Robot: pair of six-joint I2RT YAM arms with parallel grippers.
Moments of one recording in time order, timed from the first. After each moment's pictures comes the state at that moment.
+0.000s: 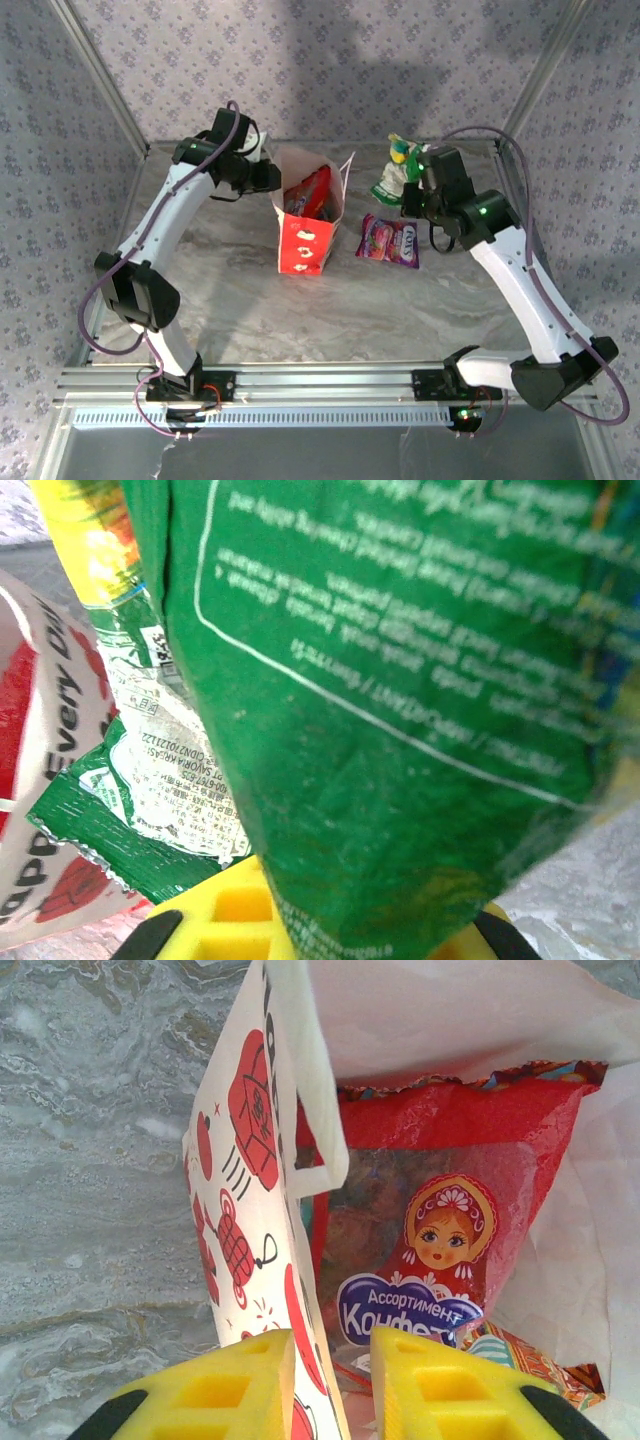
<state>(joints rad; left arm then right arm) -0.38 1.72 1.83 -1.07 0.27 -0.34 0.48 1.26 1.52 -1.00 0.24 0.39</state>
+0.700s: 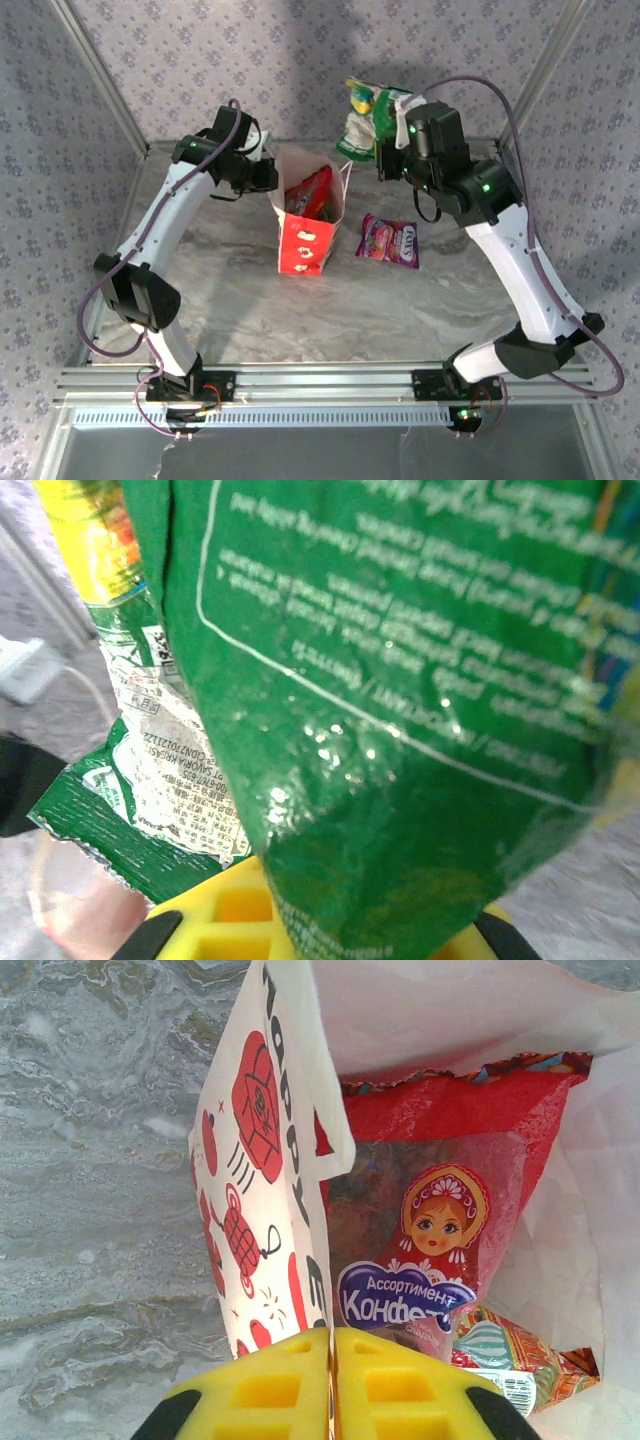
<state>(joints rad) -0.40 1.72 1.86 -1.11 0.24 -0.33 0.62 1.45 1.98 -0.99 0.22 0.21</state>
